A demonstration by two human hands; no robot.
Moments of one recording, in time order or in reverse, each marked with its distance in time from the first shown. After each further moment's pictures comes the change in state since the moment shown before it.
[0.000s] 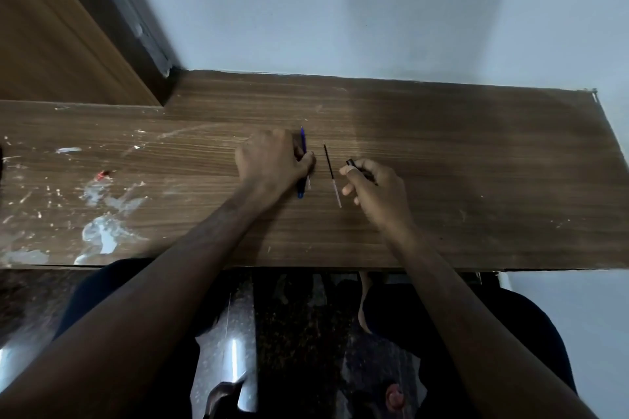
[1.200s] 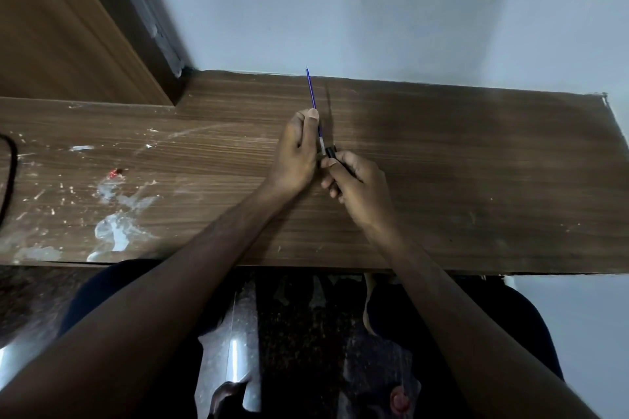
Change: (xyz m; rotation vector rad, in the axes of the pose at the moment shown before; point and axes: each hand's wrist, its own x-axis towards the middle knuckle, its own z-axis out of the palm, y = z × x) left_hand -0.008 0.016 -0.011 -1.294 -0.019 0.092; right_hand -0.004 -0.020 0.037 0.122 -0.104 -0.124
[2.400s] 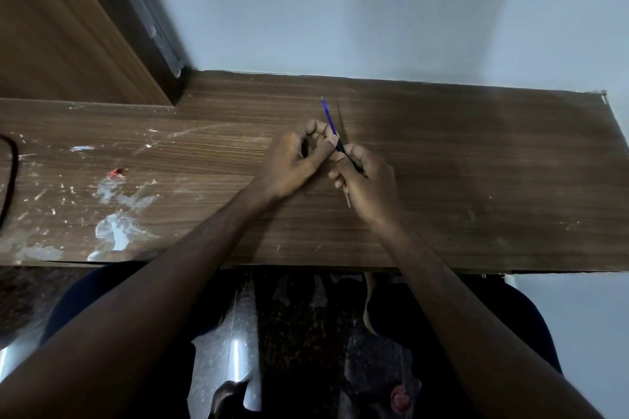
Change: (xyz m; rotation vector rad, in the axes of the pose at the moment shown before) left_hand -0.008 -0.002 -0.024 0.301 -0.222 0.163; right_hand 0.006 0.004 -0.008 -0.043 0.068 -0.073
